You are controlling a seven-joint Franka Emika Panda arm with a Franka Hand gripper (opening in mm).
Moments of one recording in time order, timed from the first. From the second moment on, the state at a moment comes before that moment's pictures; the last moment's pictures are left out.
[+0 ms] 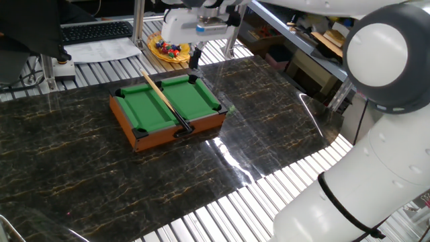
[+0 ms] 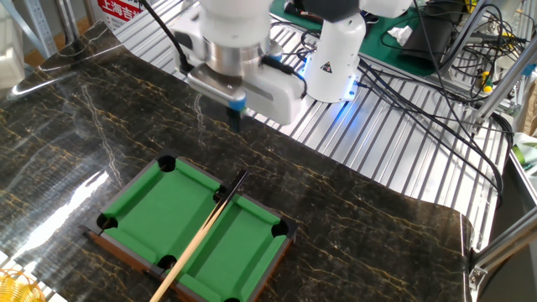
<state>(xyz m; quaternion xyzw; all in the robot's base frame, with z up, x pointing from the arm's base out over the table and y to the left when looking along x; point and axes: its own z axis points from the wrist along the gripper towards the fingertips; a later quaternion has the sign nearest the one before) 0.524 -0.011 0.344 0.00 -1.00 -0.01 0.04</state>
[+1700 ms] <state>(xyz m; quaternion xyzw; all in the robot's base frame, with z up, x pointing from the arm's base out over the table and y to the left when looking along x) 0.519 -0.015 0.315 -0.02 -1.00 0.03 0.08</state>
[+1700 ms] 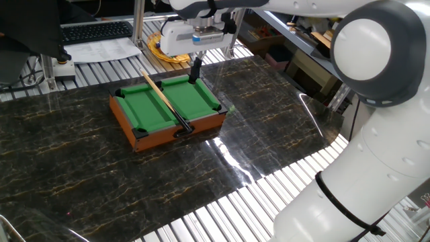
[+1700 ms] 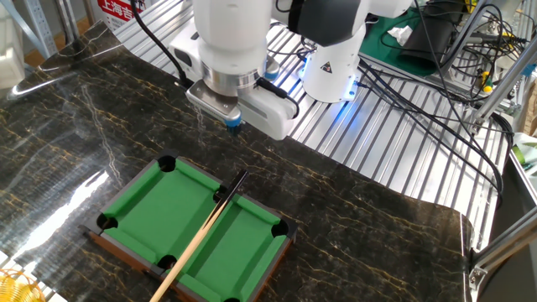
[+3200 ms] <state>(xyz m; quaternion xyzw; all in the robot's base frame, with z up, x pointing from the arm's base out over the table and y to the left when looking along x) 0.514 -0.017 0.310 -0.01 -1.00 0.02 0.05</state>
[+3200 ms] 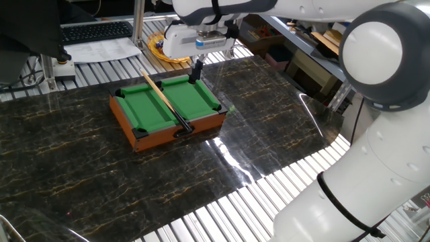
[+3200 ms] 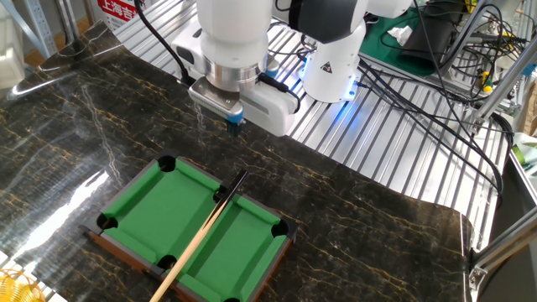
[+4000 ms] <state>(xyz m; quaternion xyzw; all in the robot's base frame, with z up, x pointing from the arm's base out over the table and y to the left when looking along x) 0.514 -0.017 0.310 0.00 -1.00 0.02 0.05</state>
